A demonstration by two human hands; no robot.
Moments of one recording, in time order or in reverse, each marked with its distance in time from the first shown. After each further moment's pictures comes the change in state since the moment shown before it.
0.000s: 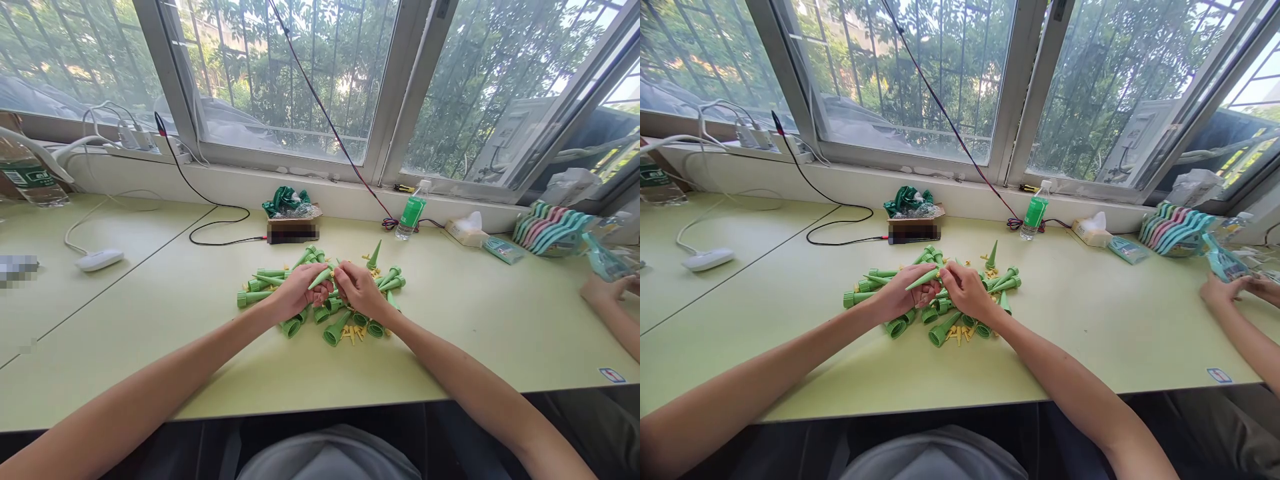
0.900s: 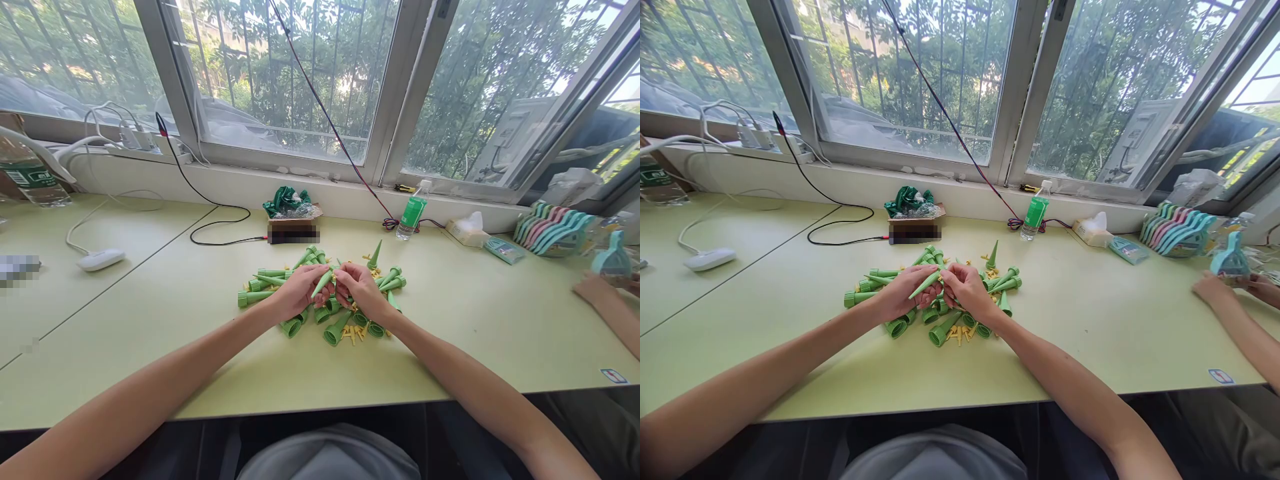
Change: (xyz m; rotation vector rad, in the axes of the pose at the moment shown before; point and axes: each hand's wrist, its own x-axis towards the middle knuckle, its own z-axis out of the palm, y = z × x) left_hand 0.006 -0.008 -0.008 0.007 -0.014 -0.017; right_hand 0.002 0.001 0.008 0.554 -0.034 0.237
